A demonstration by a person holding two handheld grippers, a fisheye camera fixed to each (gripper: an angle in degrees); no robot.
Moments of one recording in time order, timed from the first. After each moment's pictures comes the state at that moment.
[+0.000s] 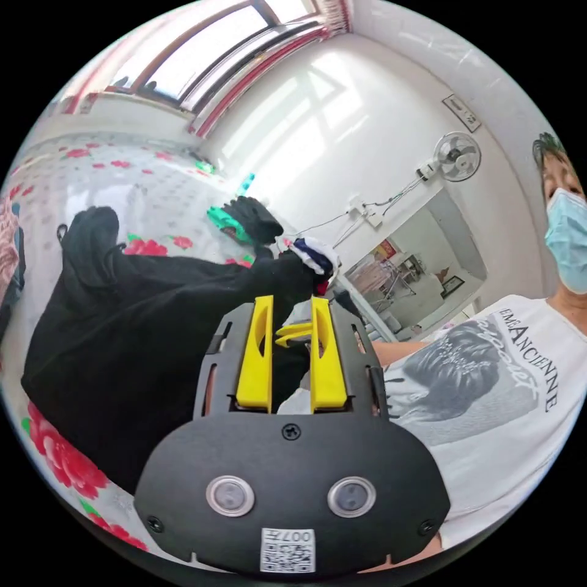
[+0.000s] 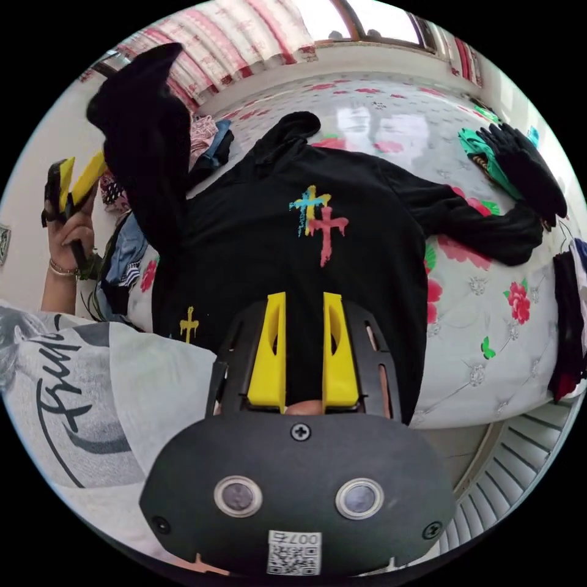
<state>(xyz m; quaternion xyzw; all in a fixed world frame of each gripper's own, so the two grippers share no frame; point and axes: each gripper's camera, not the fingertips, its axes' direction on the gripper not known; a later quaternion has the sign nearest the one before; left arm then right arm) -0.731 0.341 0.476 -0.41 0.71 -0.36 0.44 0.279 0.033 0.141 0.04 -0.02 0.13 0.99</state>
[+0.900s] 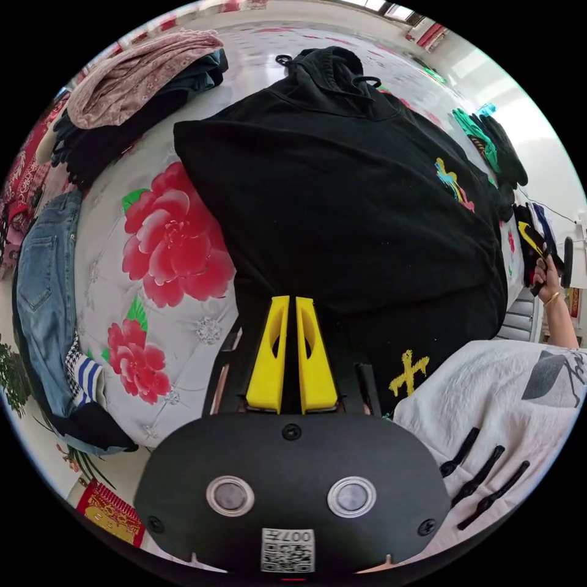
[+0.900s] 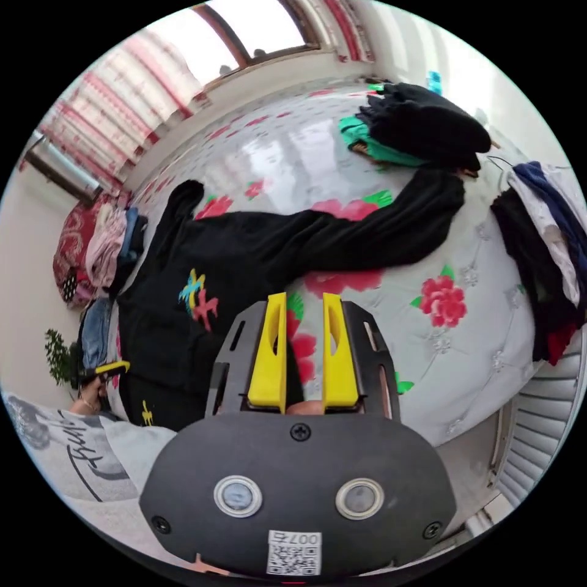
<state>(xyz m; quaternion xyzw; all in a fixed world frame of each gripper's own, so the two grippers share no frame) -0.523 0.604 0.402 -0.78 0.39 -0.11 0.47 0.458 0.050 0.072 0.13 0.06 0.31 0.94</state>
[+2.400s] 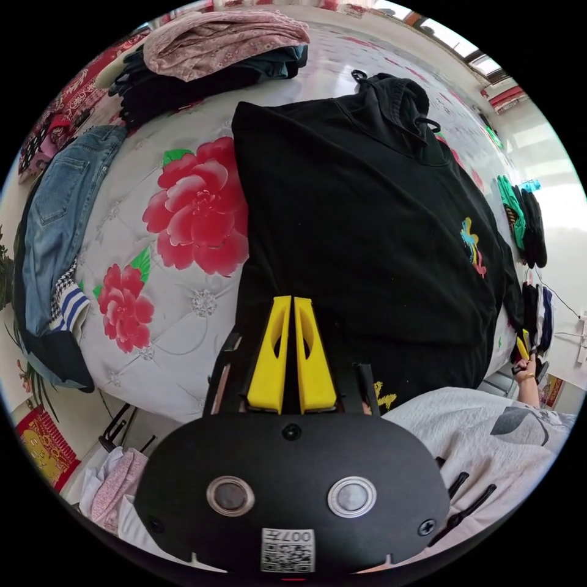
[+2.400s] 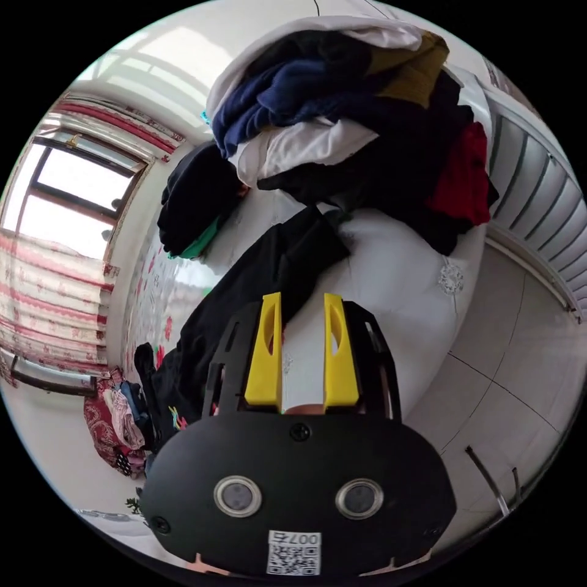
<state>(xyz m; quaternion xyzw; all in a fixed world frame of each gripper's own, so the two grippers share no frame) -0.501 0.824 0.403 -0.83 0.26 -0.19 0.46 0.612 0.312 -0.026 0.24 0.04 0.59 0.77</state>
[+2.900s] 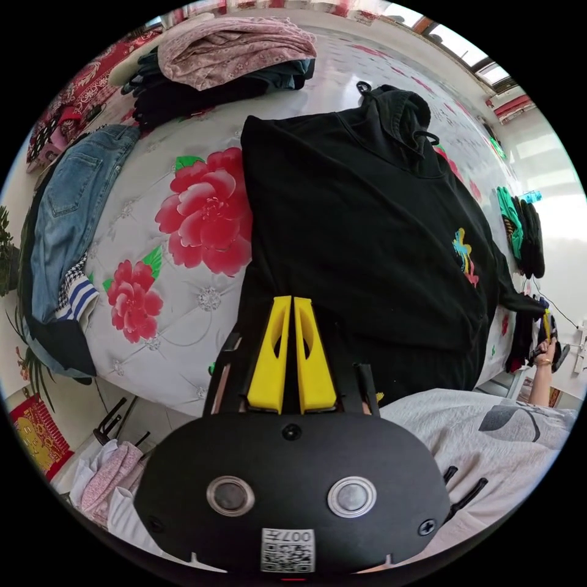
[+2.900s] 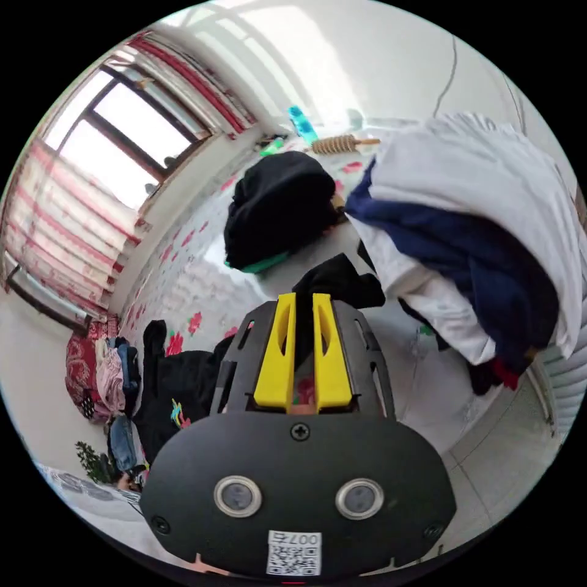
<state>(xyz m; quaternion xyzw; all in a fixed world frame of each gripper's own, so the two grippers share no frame) -0.505 0.862 0.387 -0.83 0.24 -0.20 0.47 0.608 0.215 -0.116 0.30 0.09 0.39 0.86</state>
